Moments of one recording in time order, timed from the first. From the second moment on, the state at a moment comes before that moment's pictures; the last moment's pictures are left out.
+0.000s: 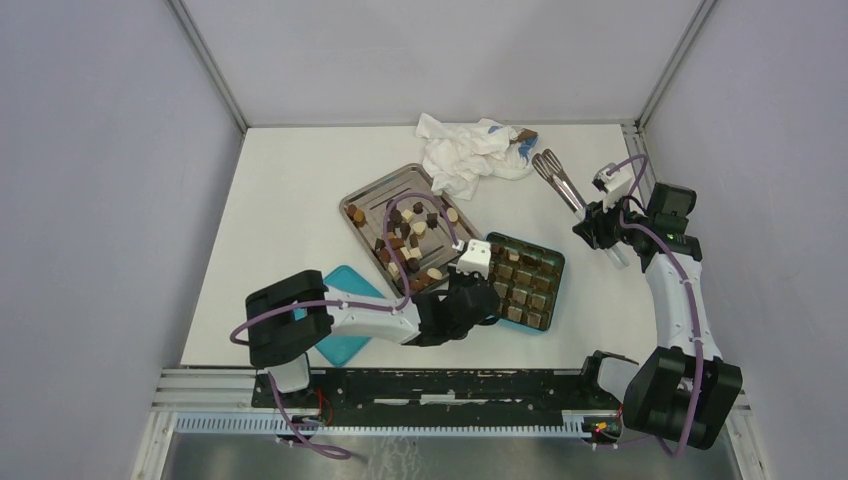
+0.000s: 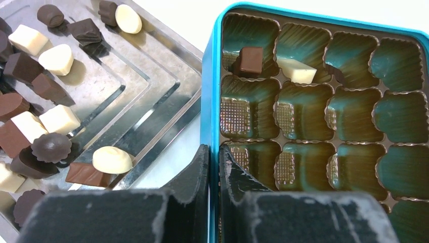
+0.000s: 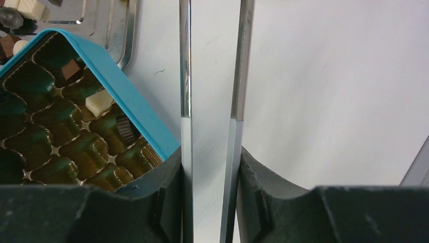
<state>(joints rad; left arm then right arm) -1.29 1.74 0.95 0.20 -0.89 -0.58 -0.29 1.13 0.86 -0.48 -0.74 -0.57</state>
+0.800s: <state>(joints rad) -1.35 1.69 0.86 0.45 -0.93 -0.37 -0.29 1.15 0.85 -0.48 -0.74 -0.57</state>
